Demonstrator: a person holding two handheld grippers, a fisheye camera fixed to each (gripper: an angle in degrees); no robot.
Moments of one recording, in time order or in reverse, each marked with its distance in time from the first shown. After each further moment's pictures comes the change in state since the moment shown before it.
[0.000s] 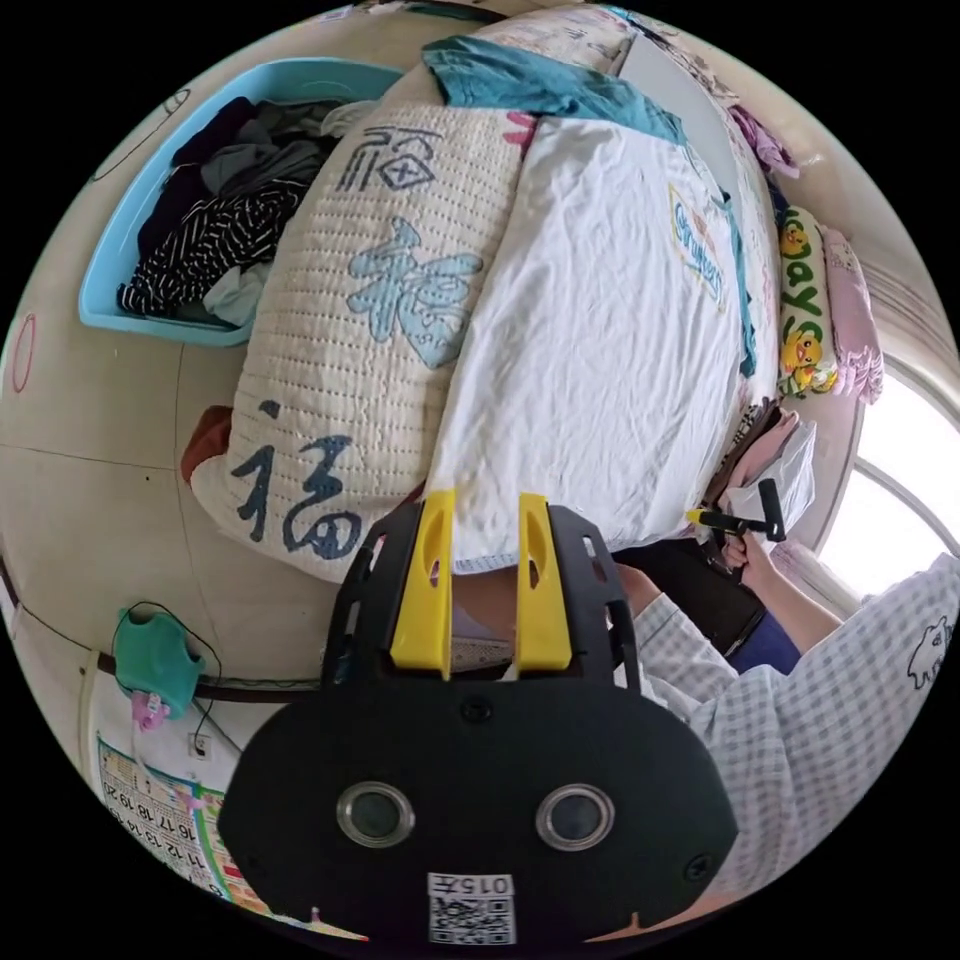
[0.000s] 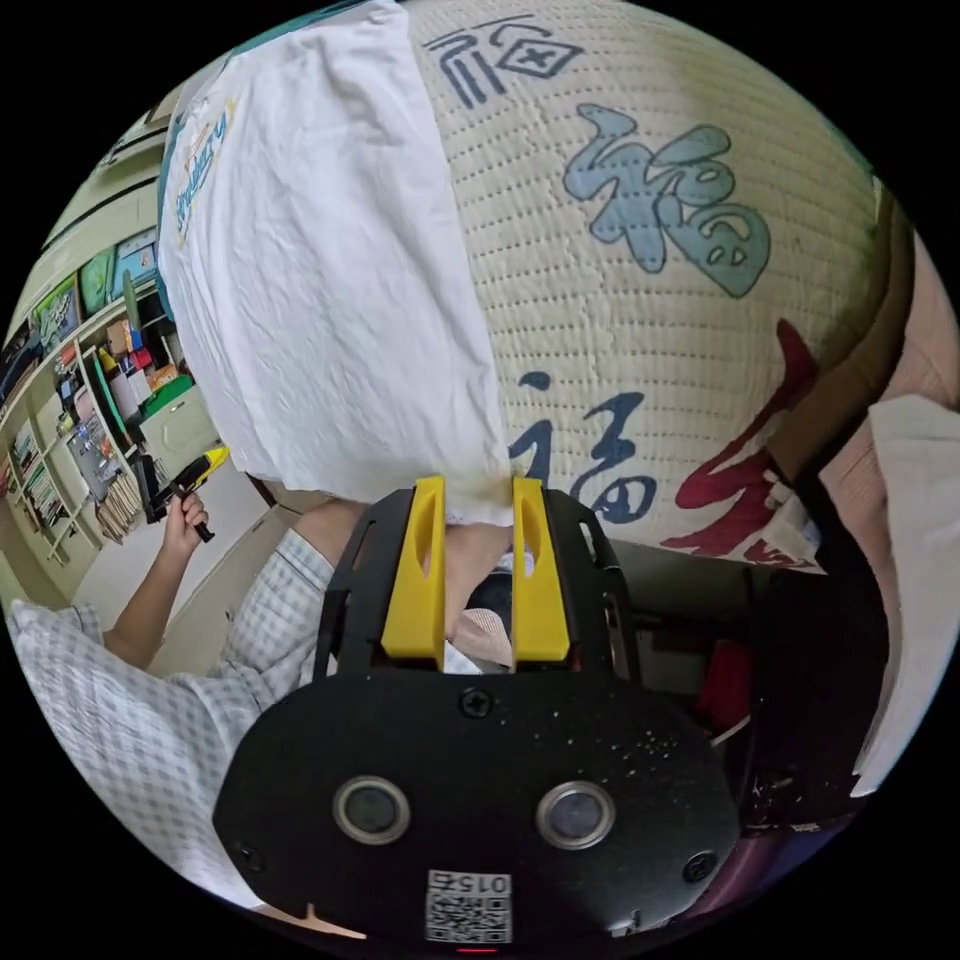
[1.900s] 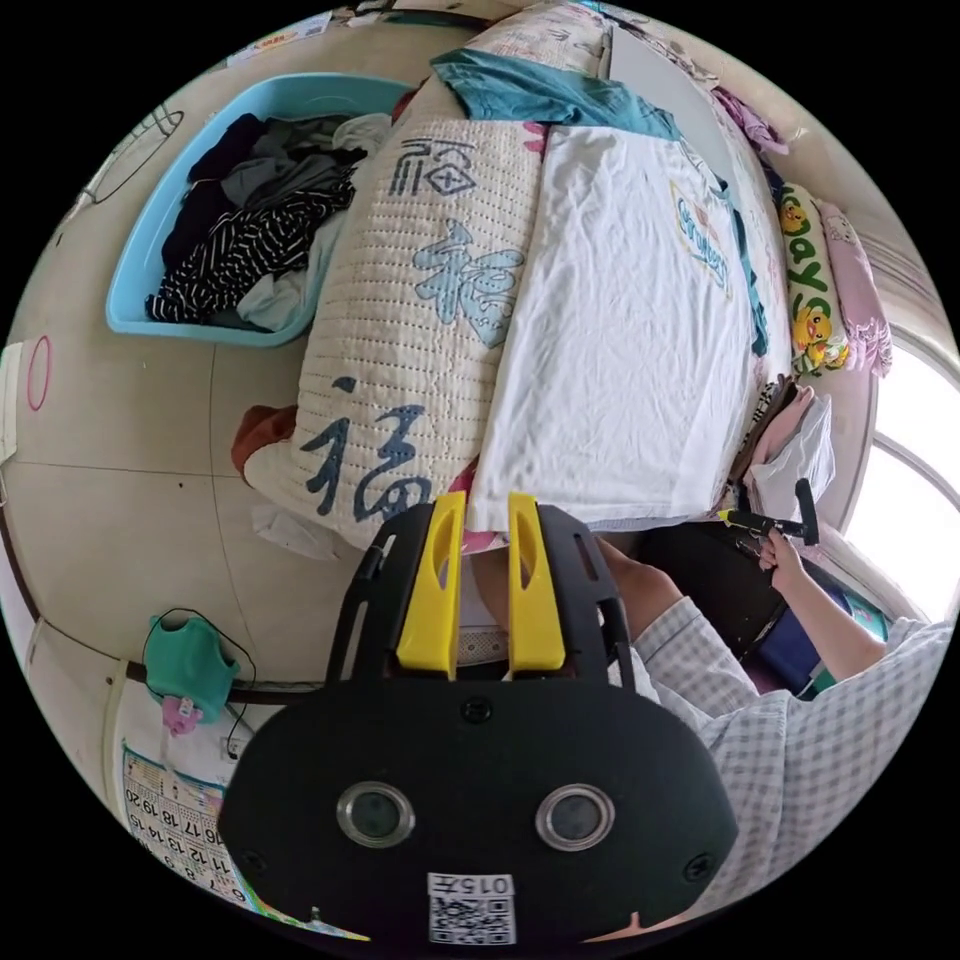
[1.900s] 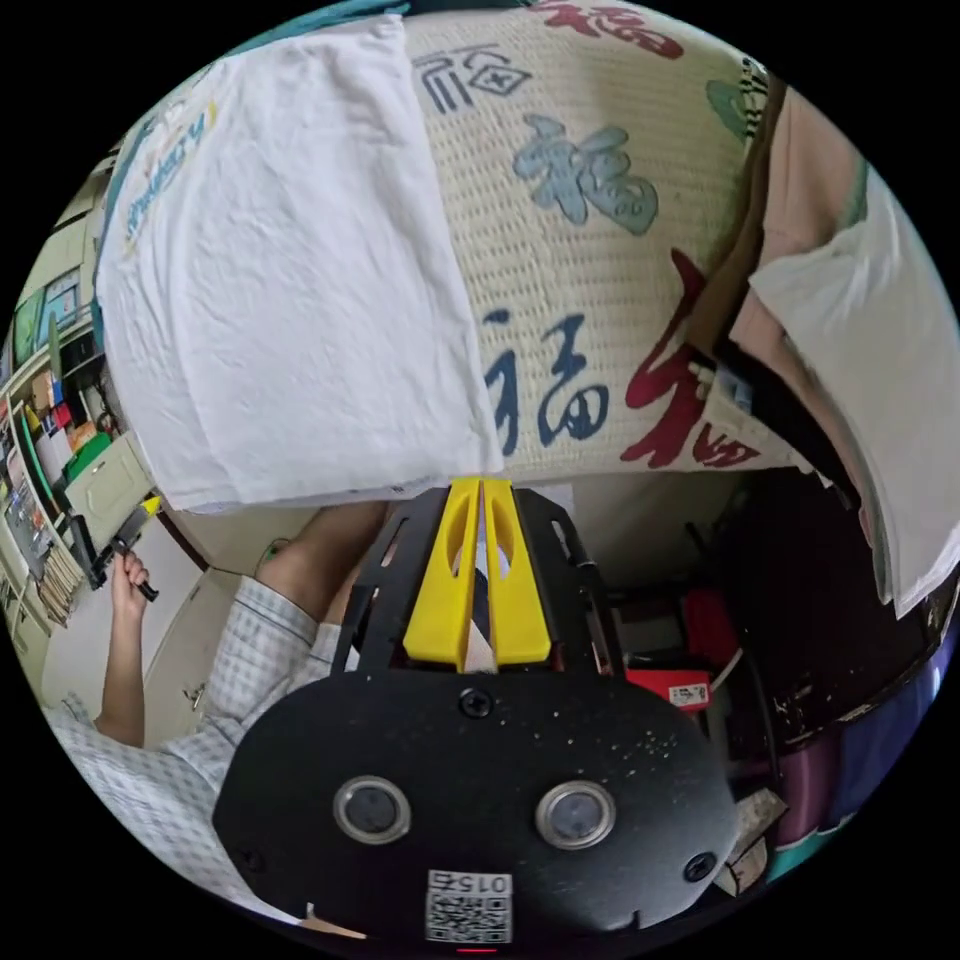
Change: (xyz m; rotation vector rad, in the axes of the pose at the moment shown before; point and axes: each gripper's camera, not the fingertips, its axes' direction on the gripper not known) left arm 0.068 0.046 0.072 -0.034 -0.070 0.032; right arm -0.233 0.221 -0.049 0.094 0.226 0.135
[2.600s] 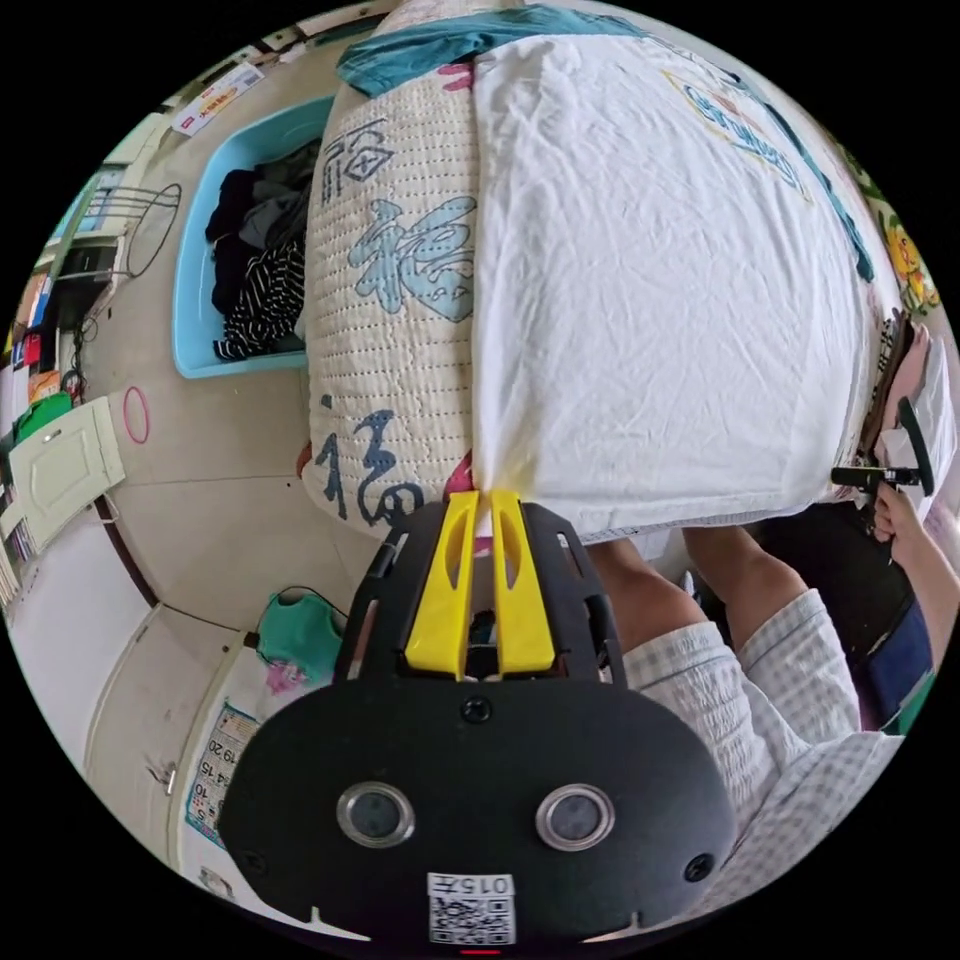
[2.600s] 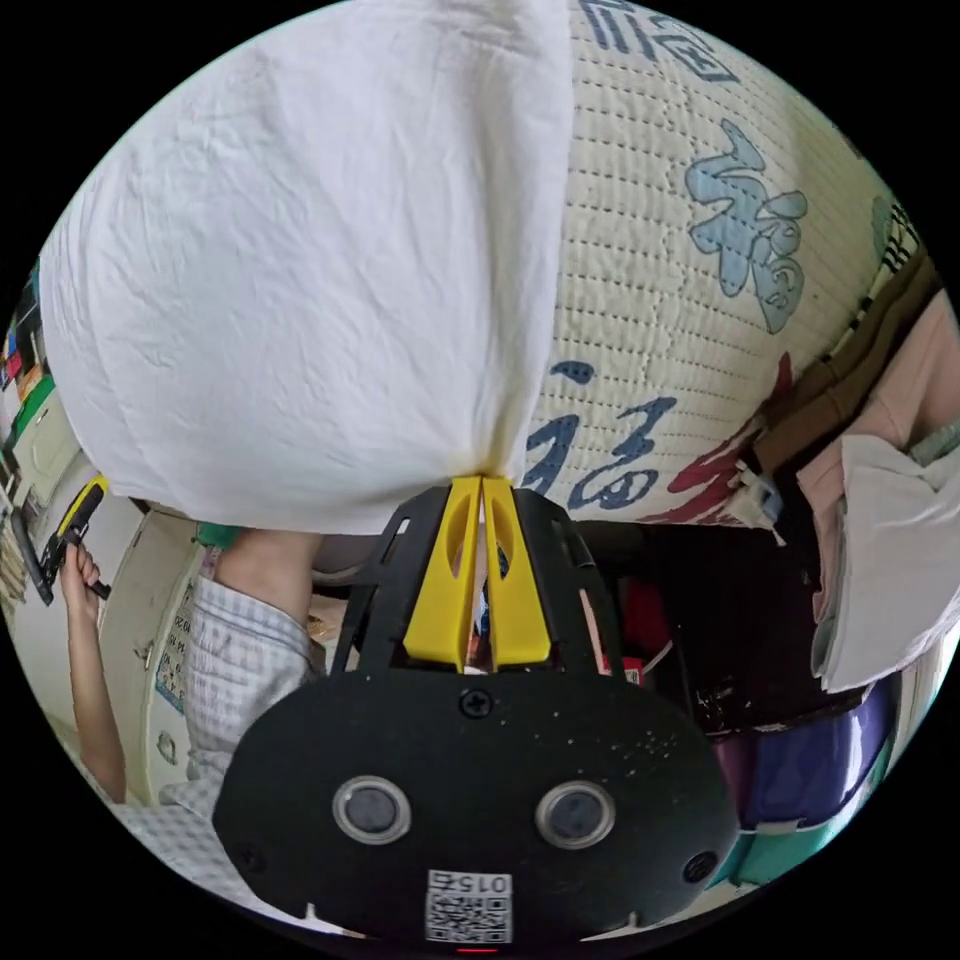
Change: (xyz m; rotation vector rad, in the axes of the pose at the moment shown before) left arm 0.184 -0.044 0.038 -0.098 -0.376 -0.002; right arm 0.018 -0.065 0.153 -0.226 0.140 -0.089
